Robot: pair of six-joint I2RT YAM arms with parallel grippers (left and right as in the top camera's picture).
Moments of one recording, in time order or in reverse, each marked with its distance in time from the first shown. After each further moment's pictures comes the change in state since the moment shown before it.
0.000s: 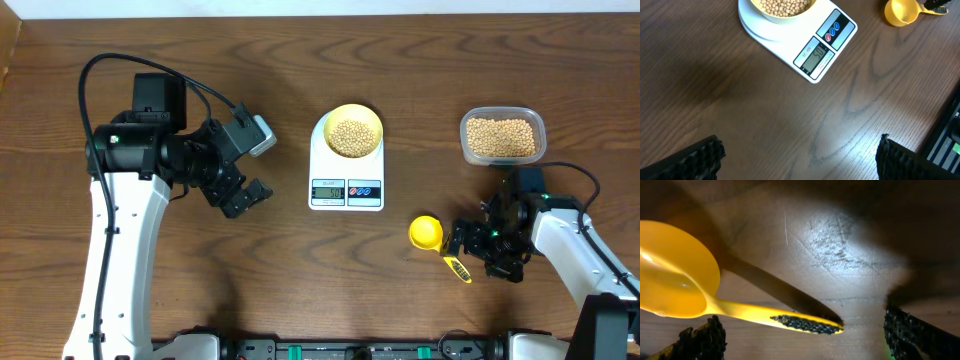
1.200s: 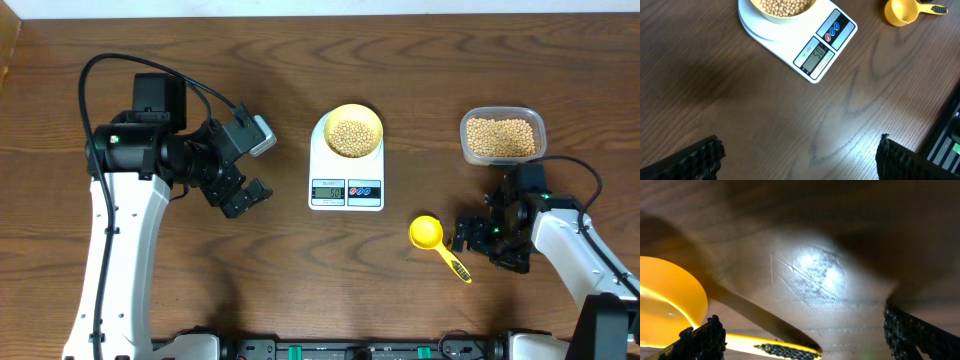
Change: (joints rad) left arm 0.000 0.000 0.000 0.000 0.000 0.000; right arm 0.000 0.000 0.000 0.071 0.097 -0.034
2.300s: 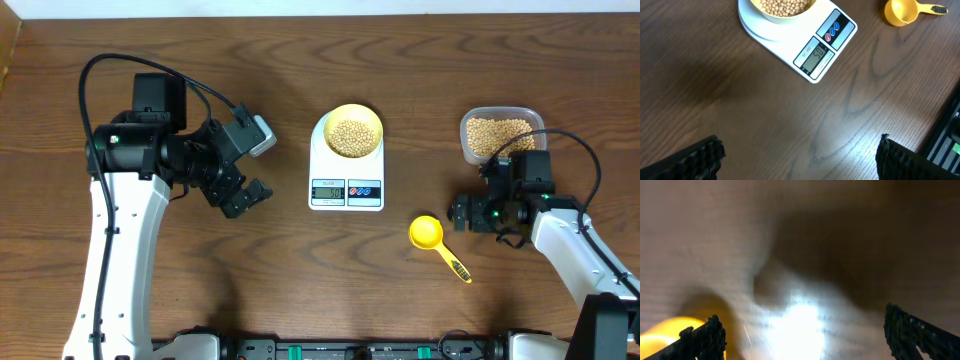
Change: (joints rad) left arm 0.000 0.000 0.000 0.000 0.000 0.000; right arm 0.000 0.000 0.000 0.317 0.015 -0.250
